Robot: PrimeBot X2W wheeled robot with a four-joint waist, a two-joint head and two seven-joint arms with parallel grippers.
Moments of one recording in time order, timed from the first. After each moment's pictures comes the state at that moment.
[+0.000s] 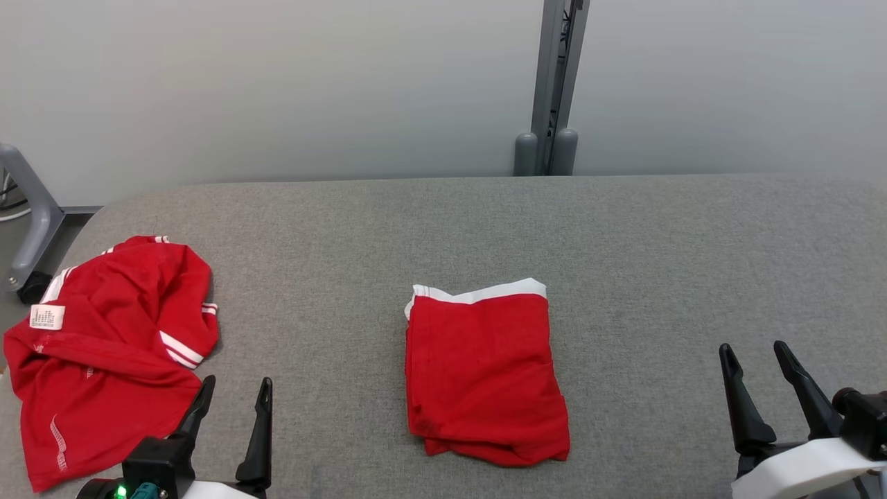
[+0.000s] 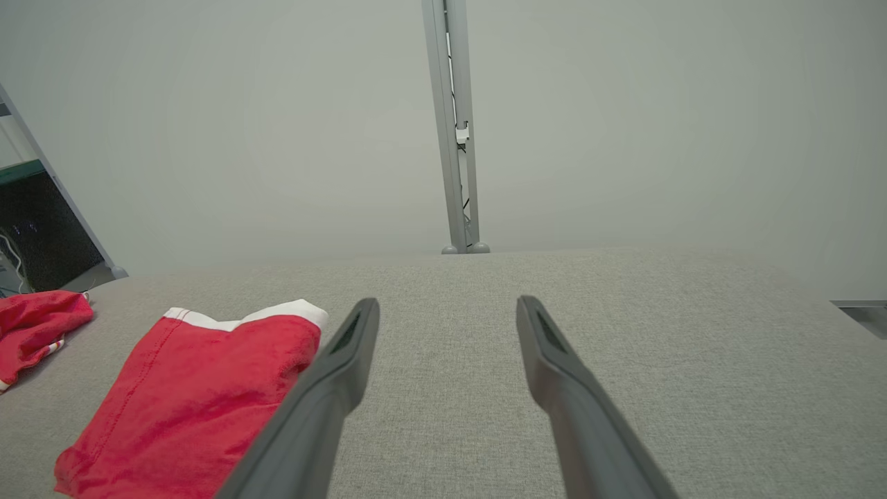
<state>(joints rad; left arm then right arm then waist) 0.10 0.28 -0.25 0.04 -0.36 0.17 -0.15 0.07 -0.08 -0.04 0.00 0.24 0.13 -0.02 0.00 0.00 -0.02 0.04</state>
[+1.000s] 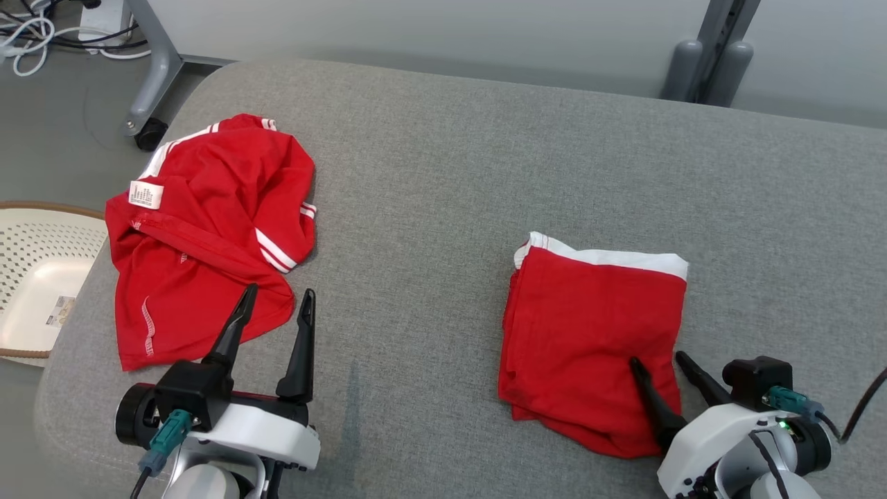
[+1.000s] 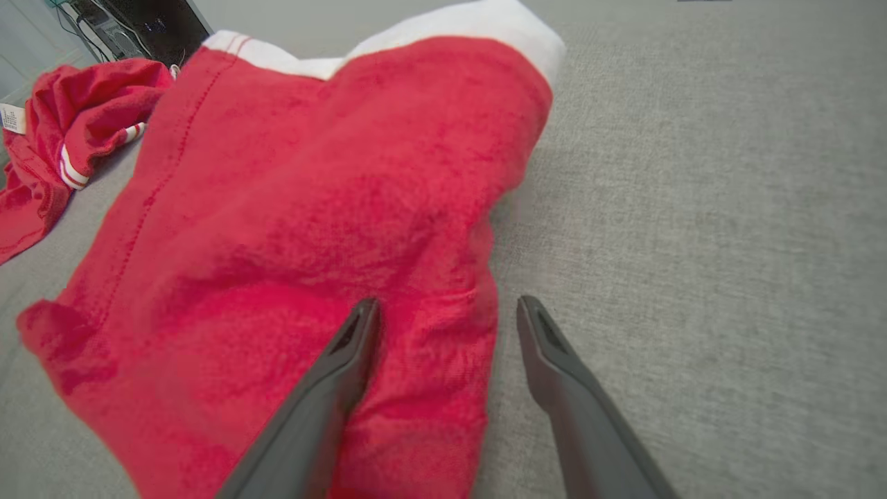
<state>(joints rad) -0.12 0.20 -0.31 0.12 -0.36 0.11 -0.23 -0.14 -0.09 0.17 0.37 0.30 0.13 0.01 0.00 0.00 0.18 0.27</state>
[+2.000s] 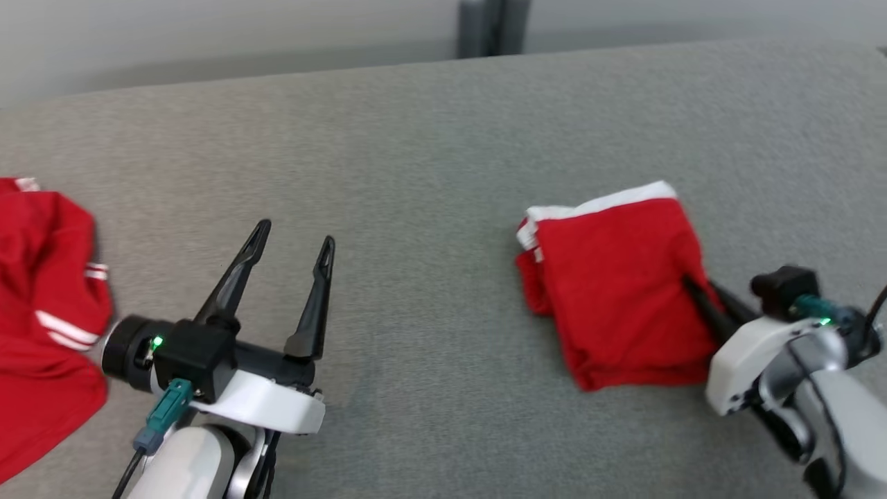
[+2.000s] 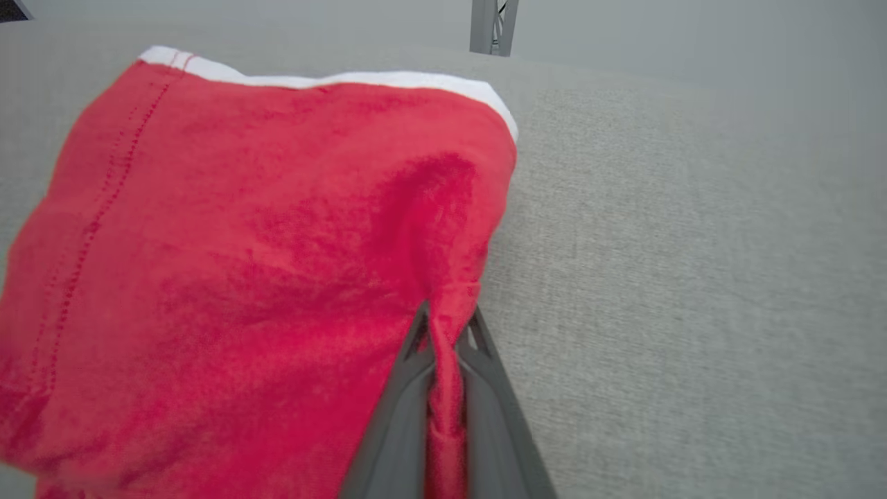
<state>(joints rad) -0.20 0.26 -0.35 -0.02 -0.29 0.11 -0.20 -0.43 -0.32 0.43 0.56 0.41 0.13 -0.06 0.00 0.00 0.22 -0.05</state>
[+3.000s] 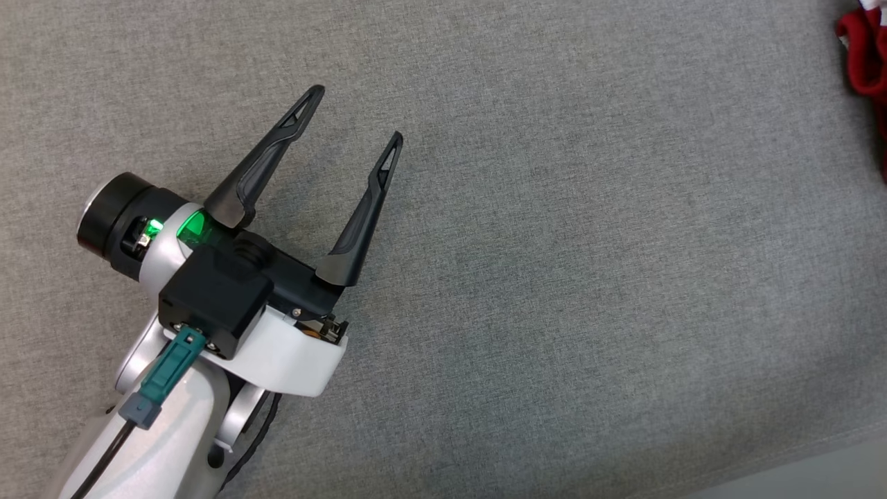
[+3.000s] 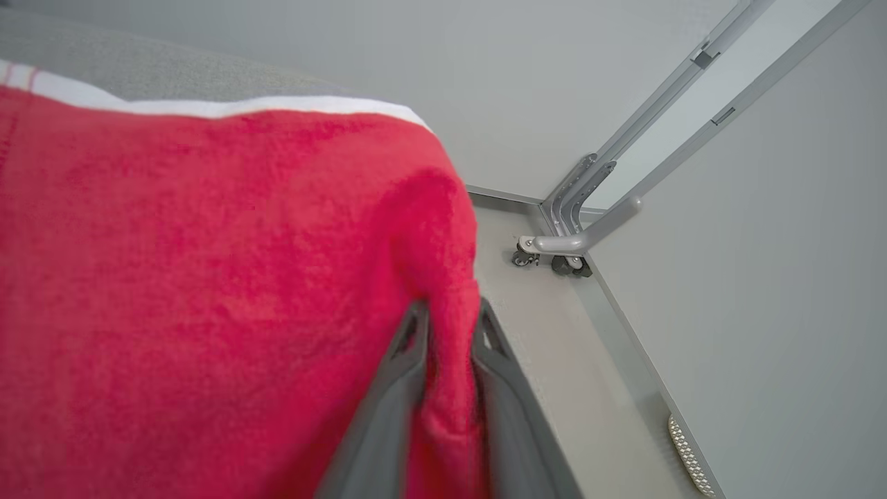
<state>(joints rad) -0.45 0.34 -0.44 -0.27 -0.19 0.04 -0.04 -0.98 -0.59 0.17 1.08 0.30 0.13 -0.26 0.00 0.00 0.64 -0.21</state>
